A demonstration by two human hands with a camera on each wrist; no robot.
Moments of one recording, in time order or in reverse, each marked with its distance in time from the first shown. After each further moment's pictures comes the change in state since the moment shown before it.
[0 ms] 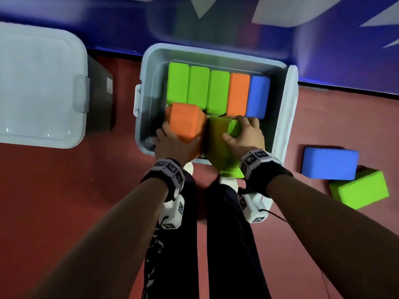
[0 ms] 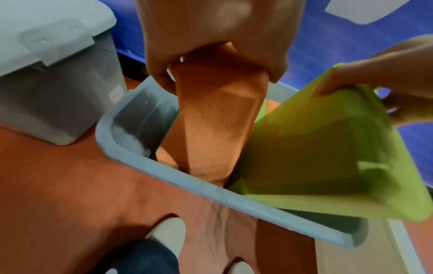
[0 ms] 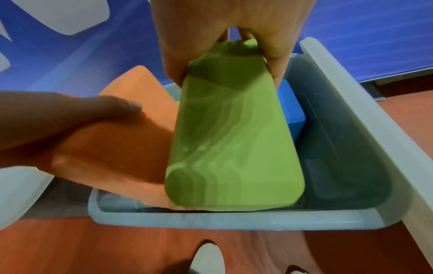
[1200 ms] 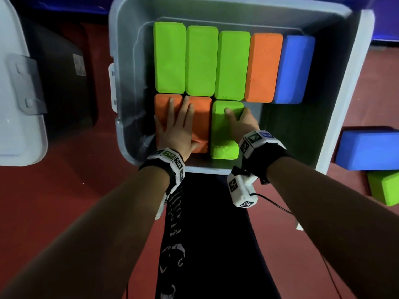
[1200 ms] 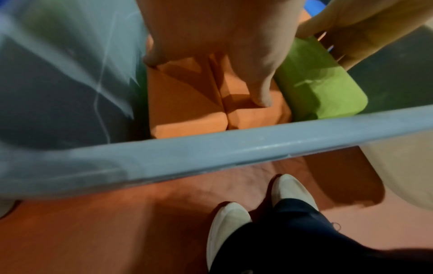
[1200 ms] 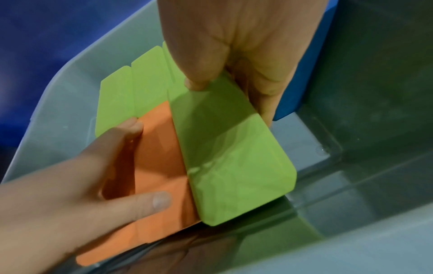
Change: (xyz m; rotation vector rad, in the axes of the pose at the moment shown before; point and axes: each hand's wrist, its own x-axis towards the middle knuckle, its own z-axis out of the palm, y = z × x) left_hand 0.120 -0.046 0.098 0.608 -0.271 0.552; right_hand 0.124 0.020 0.119 0.283 -0.267 0.422
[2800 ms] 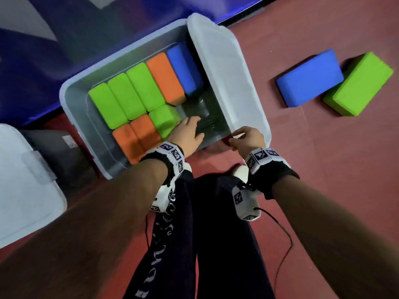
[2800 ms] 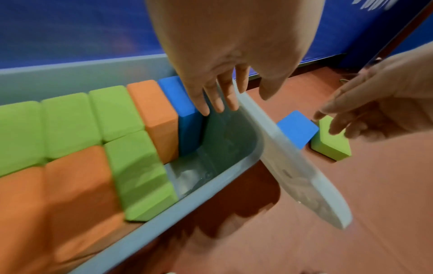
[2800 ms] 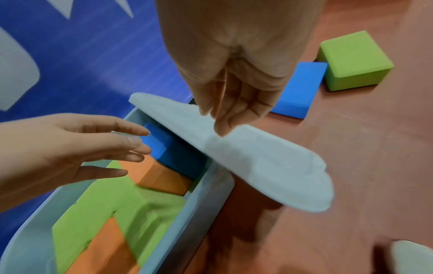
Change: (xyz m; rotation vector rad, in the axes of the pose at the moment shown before) left_hand -0.067 0.186 -0.074 -0.060 -0.185 0.339; right_hand -0.141 0.183 -0.108 0.441 0.224 0.082
